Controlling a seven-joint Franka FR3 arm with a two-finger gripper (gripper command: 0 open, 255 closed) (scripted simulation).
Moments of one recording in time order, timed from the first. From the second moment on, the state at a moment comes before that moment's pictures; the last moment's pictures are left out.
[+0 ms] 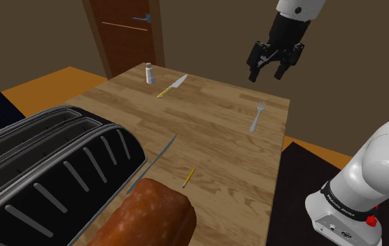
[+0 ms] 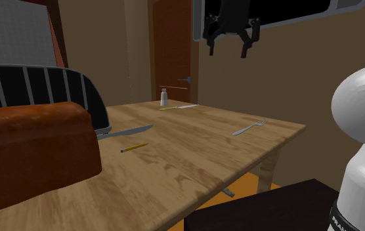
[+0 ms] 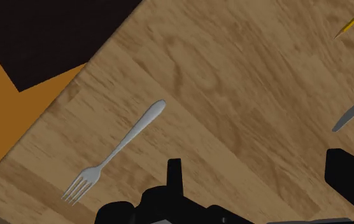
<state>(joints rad) 0.01 -0.77 0.16 -2.41 0.14 1.76 0.46</state>
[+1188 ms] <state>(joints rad) -0.06 -0.28 0.58 -2.28 0.29 2.09 1.23</state>
